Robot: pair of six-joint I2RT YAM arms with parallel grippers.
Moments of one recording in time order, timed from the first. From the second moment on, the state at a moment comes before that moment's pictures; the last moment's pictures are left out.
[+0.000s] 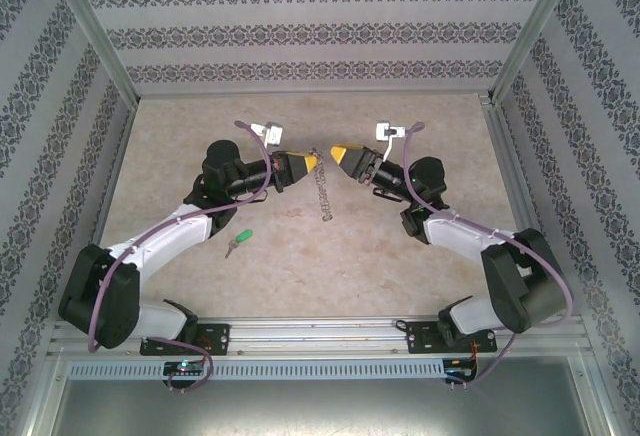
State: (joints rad) left arm -0.44 1.35 0.82 0.50 0.71 -0.64; right arm 0.41 1.41 0.64 1.06 -0.70 1.03
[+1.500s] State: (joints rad) left arm -0.23 1.29 0.77 0.52 0.16 -0.47; right arm 0.93 1.80 0.91 0.33 -0.48 0.45
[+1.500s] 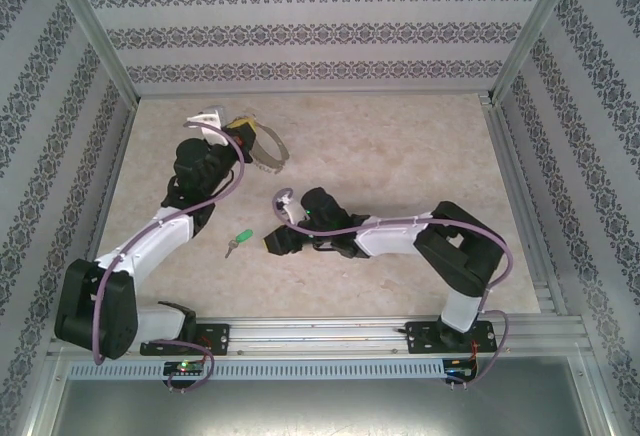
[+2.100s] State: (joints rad) left arm -0.01 1.38 0.83 0.51 0.27 -0.64; right arm 1.06 2.11 1.42 -0.15 -0.26 -0.06
